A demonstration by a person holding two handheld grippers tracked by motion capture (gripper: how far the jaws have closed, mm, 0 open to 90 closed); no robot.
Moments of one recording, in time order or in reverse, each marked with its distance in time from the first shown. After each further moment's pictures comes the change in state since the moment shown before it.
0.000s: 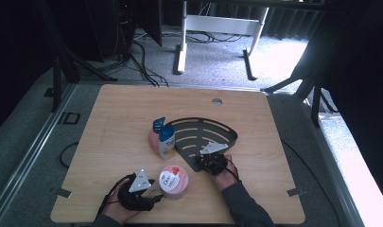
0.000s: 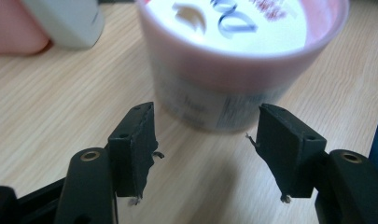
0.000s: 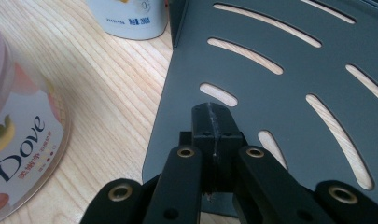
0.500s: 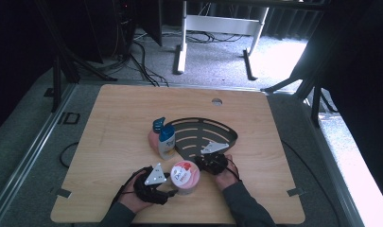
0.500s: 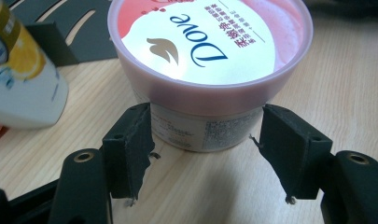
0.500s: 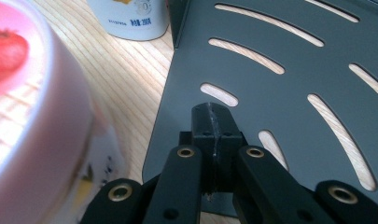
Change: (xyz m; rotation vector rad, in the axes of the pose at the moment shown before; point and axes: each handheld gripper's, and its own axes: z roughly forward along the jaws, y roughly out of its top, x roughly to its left) left arm 0.003 0.031 0.026 -0.060 -0.065 0.085; right arm -0.003 -0.001 0.000 -0.006 0.021 0.011
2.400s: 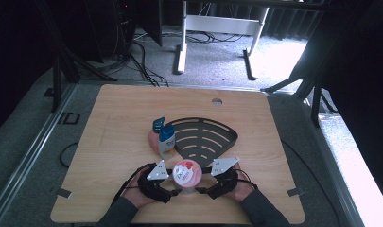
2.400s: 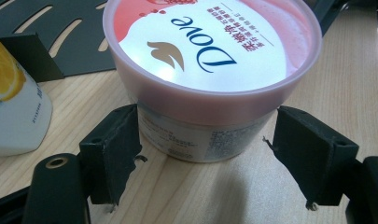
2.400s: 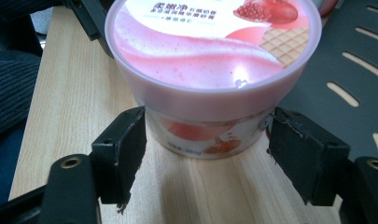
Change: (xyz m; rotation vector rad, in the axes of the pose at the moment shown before) left arm 0.009 0.001 0.013 -0.020 -0.052 0.010; right arm 0.016 -0.027 -0.046 -0.054 0.356 -0.313
